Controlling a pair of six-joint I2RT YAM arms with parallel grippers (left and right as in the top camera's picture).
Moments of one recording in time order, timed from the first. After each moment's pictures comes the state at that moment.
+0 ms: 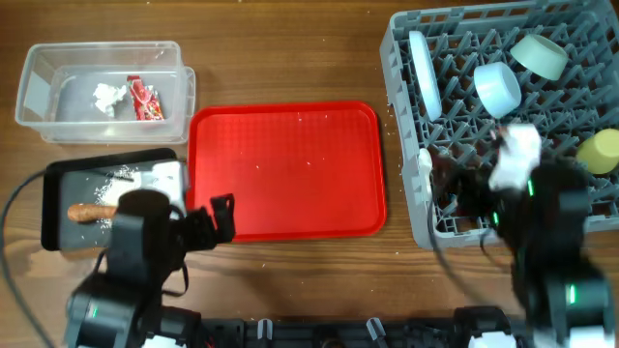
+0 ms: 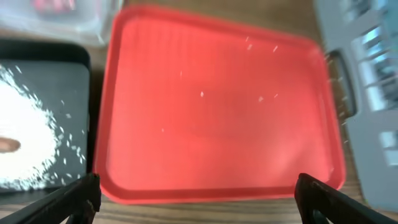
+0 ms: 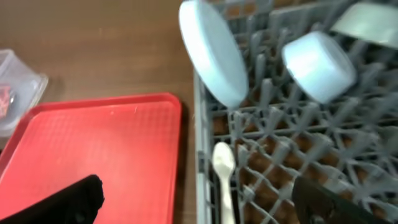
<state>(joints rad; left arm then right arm) -0.21 0.64 0.80 -0.93 0.03 -0.38 0.06 0.70 0.85 -0.73 -0.11 0.14</state>
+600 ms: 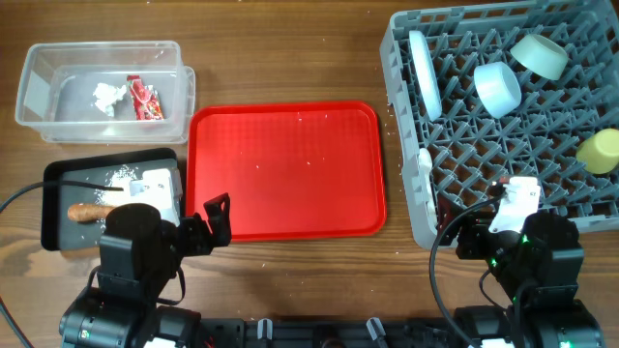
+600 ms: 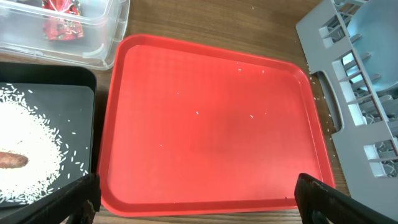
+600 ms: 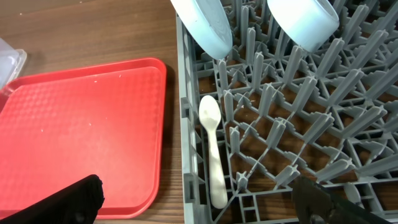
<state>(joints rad) -0.21 0.57 0.80 -0.92 0.02 -0.38 0.06 0.48 0.73 -0.88 -0.08 0.16</state>
